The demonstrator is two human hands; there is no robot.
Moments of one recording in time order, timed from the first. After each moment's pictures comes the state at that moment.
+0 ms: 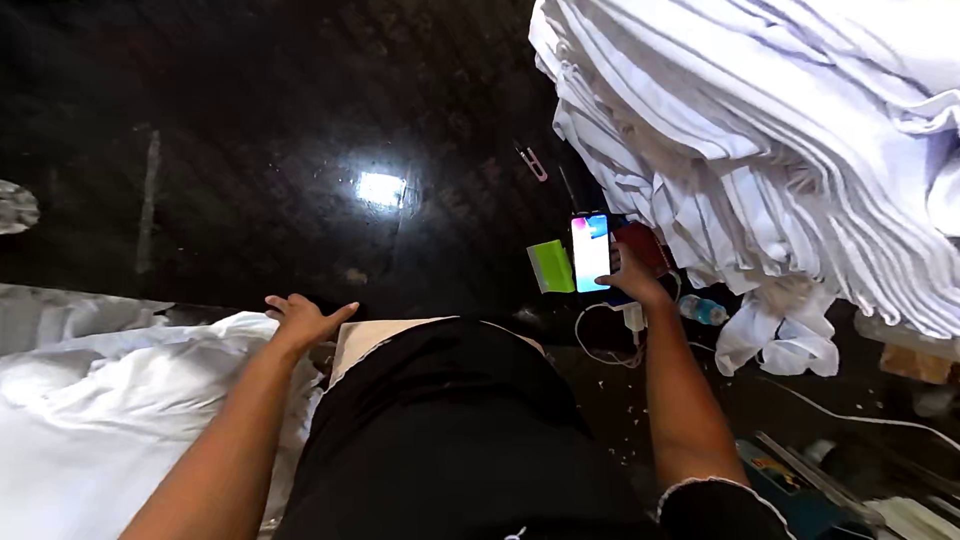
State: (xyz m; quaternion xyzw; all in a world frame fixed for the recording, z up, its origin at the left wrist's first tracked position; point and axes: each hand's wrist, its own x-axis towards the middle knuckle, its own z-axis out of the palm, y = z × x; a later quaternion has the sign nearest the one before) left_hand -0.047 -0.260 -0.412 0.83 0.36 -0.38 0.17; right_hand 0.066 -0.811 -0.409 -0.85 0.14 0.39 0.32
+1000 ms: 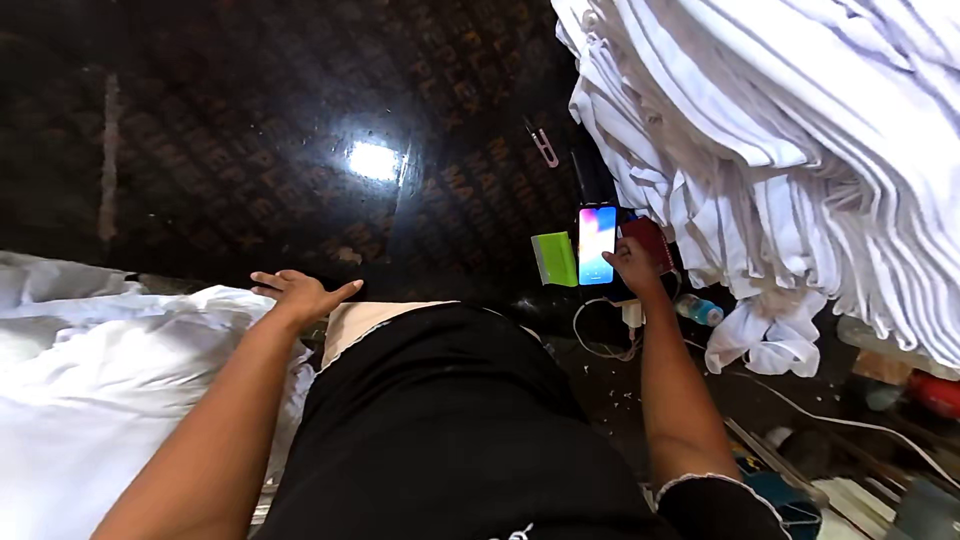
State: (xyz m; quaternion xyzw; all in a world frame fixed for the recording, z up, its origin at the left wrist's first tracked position) left_hand -0.035 -0.275 -0.416 0.81 0.39 -0.42 0.13; right_hand 0.066 -0.808 -0.419 -0.88 0.16 0.32 0.30
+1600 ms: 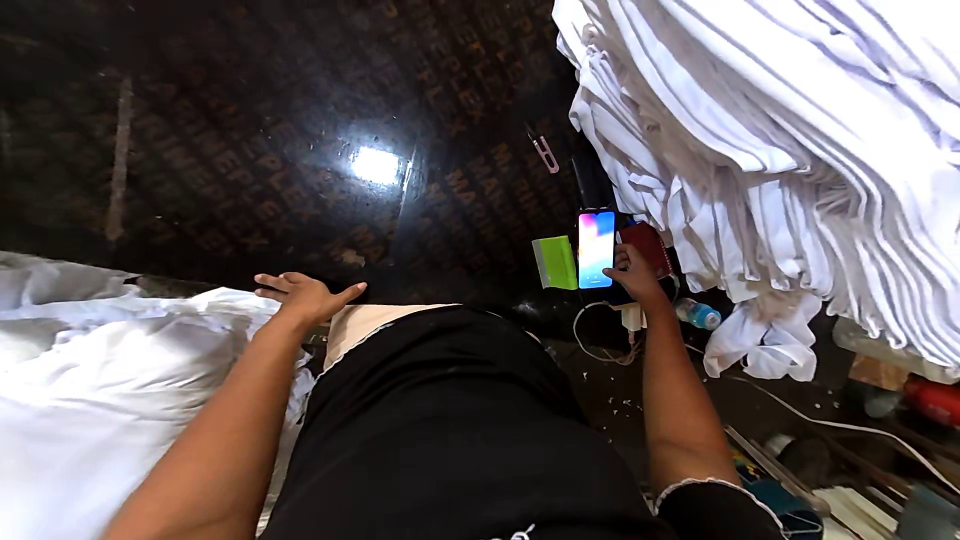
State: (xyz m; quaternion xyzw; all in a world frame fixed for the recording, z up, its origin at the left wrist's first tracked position) left_hand -0.037 -0.275 -0.426 0.81 0.40 -0.42 0.11; right_hand 0.063 -0.816 -0.422 -0.86 0.17 0.35 0.33
